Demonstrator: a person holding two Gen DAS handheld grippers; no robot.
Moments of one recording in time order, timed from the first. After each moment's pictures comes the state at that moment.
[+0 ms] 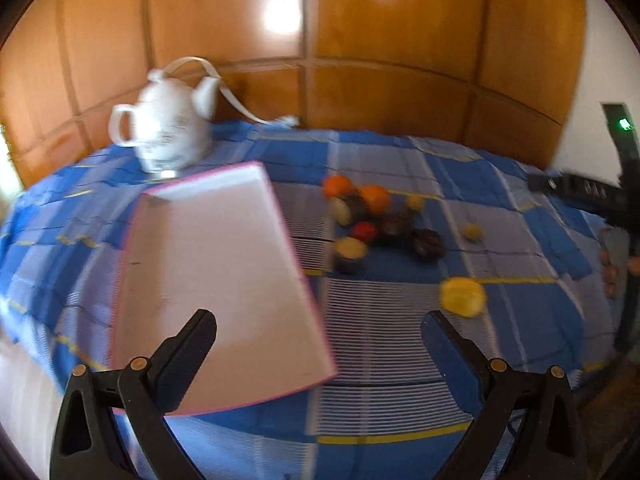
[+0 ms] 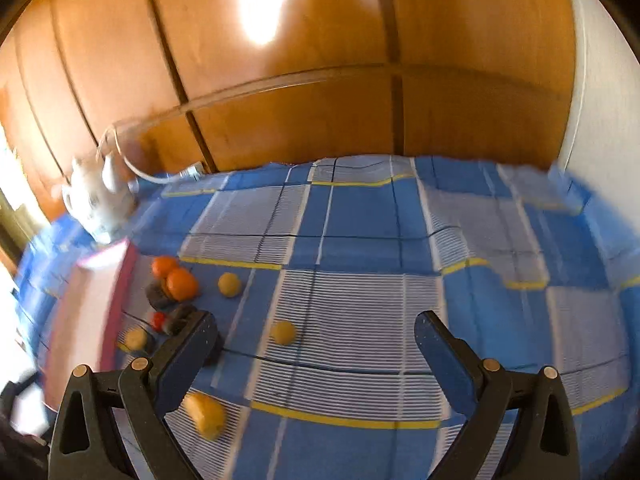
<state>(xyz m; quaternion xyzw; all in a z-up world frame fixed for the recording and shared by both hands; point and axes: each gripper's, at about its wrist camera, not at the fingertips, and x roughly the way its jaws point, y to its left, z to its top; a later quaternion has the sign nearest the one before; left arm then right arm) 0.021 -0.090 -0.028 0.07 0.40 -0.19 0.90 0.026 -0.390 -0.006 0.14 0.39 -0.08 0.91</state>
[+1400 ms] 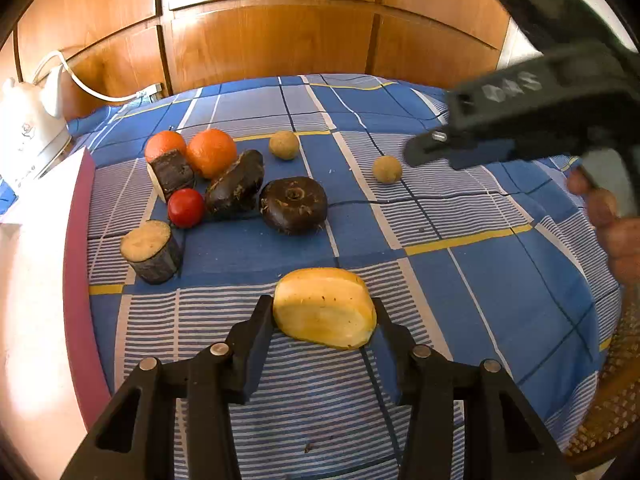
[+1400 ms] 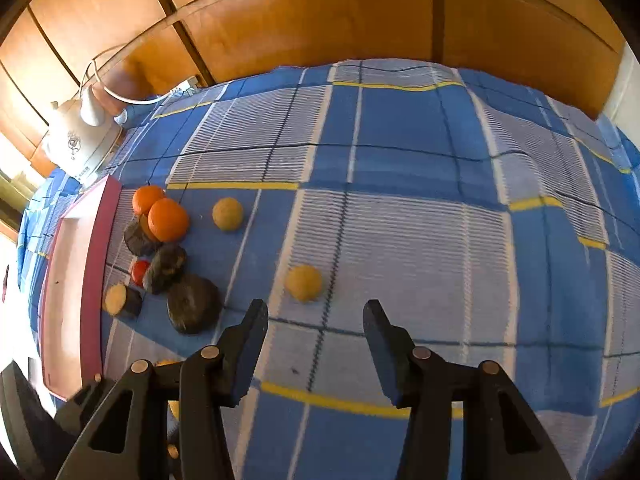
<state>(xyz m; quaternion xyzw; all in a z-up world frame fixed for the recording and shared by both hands) 0.043 -0.204 -0.110 0.12 0.43 -0.31 0.84 0.082 -0.371 -0.069 0.14 0.53 -0.05 0.84</state>
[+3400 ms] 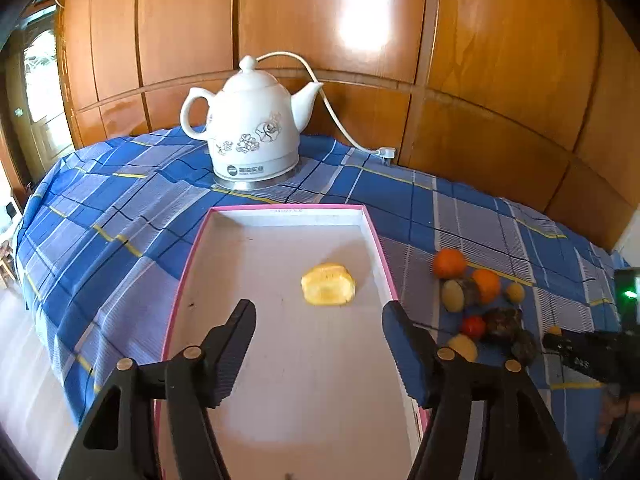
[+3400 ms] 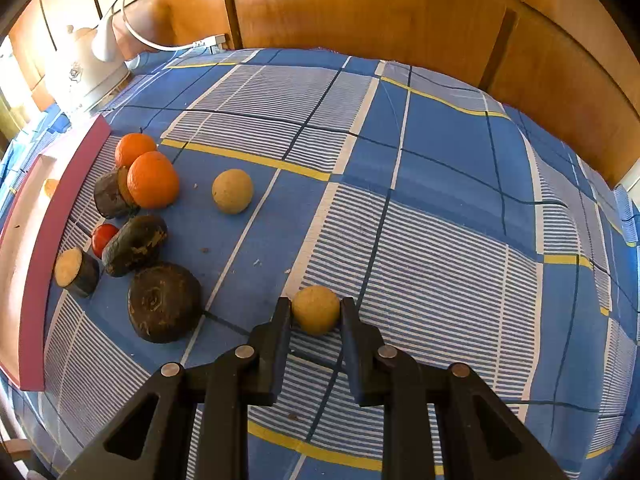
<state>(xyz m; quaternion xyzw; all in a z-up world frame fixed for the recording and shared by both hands) 0.108 -0.027 -0.020 -0.01 0.38 -0.06 0.92 0.102 -0.335 -0.098 0.03 0.53 -0.04 0.85</state>
